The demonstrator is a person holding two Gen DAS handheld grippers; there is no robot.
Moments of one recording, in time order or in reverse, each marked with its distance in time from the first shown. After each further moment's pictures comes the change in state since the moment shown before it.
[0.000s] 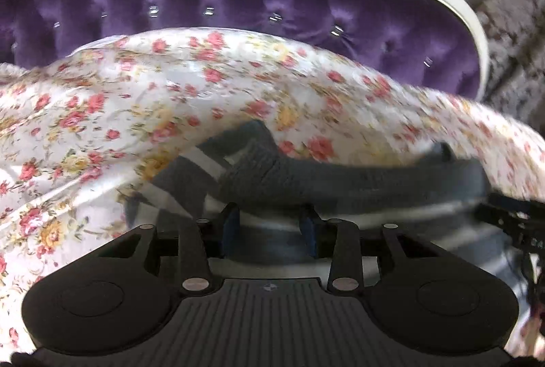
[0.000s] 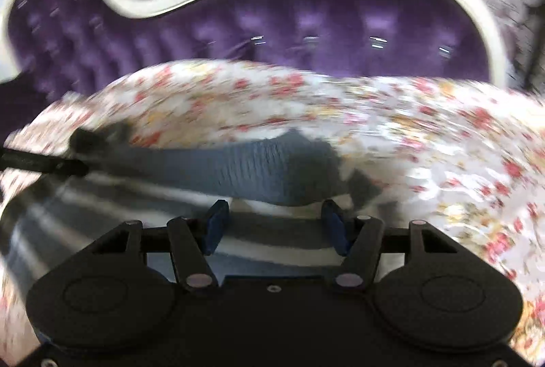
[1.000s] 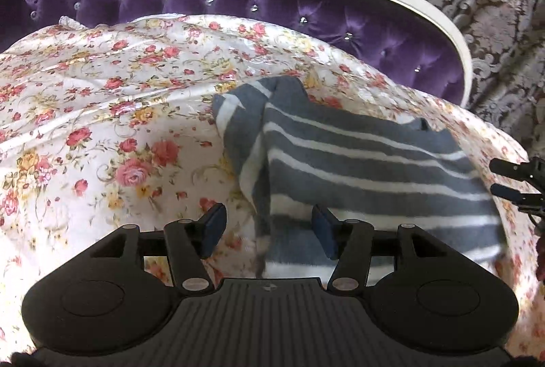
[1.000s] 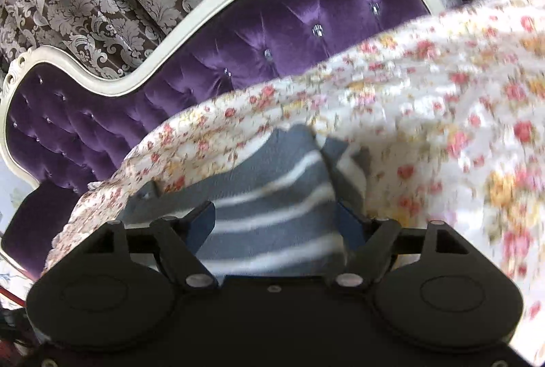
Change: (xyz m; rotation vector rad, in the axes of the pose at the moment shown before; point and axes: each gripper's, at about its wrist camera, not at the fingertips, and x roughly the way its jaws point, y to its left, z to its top) left arm -0.090 0.034 -0.091 -0.089 -0.061 -0.041; right arm -0.065 -0.026 -0.022 0.398 -0.019 0.105
